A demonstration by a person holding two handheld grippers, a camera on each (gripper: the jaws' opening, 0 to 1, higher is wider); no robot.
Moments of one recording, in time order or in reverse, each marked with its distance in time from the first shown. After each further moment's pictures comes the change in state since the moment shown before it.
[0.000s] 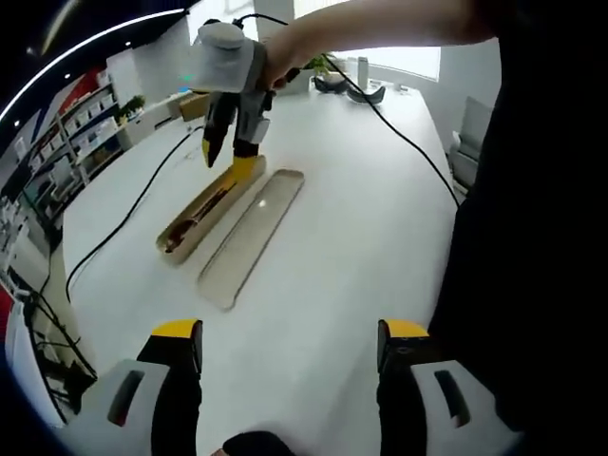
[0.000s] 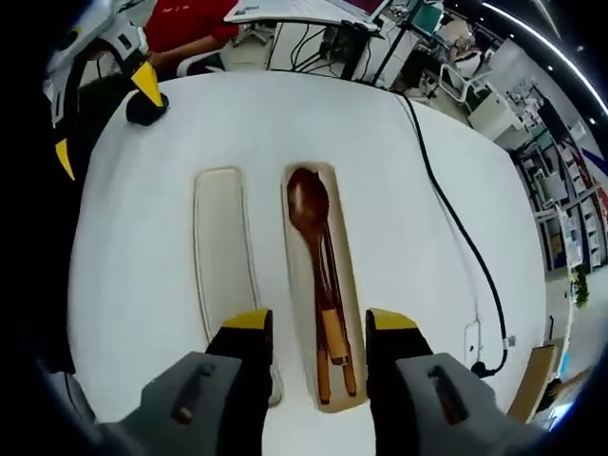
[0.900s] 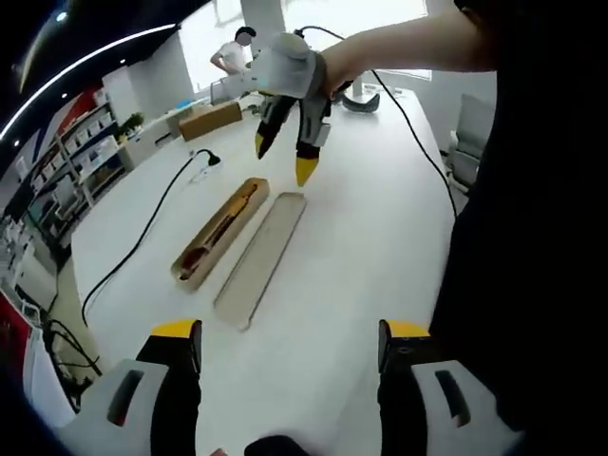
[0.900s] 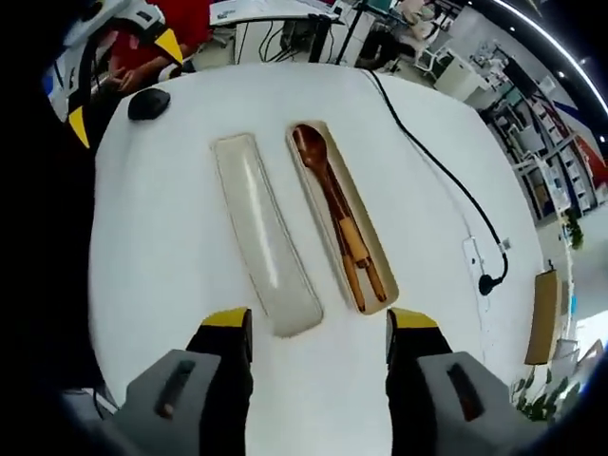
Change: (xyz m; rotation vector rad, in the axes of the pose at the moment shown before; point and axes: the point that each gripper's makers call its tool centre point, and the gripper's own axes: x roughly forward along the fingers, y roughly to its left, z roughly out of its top) left arm -0.018 0.005 0.029 0.046 -0.055 0.028; right arm -0.052 0.041 -0.068 0.209 0.051 -0.066
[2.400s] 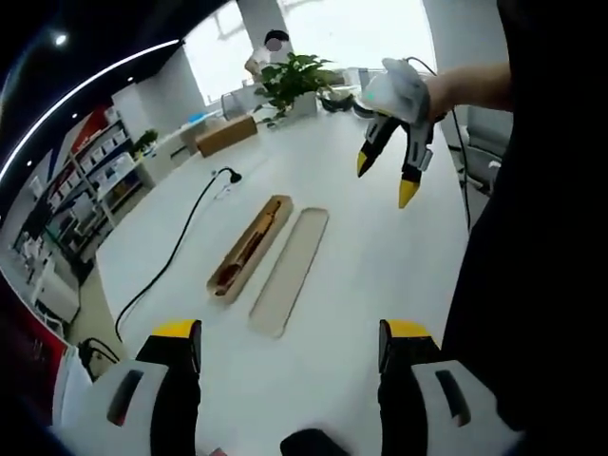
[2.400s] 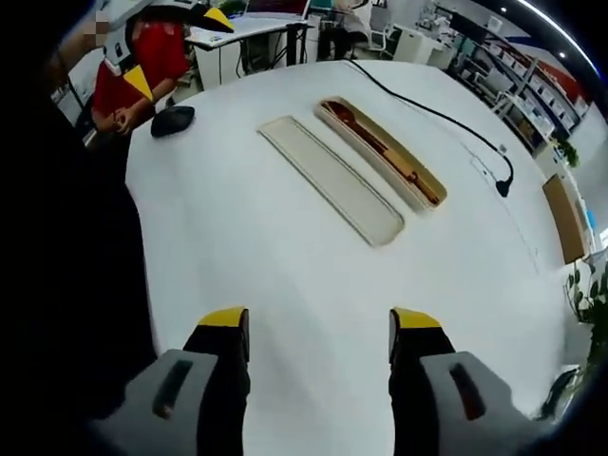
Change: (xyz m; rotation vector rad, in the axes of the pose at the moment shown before) left arm -0.024 0.023 0.022 0.072 -0.008 0.097; right arm -0.038 0.099 -0.059 0.278 -0.046 0.027
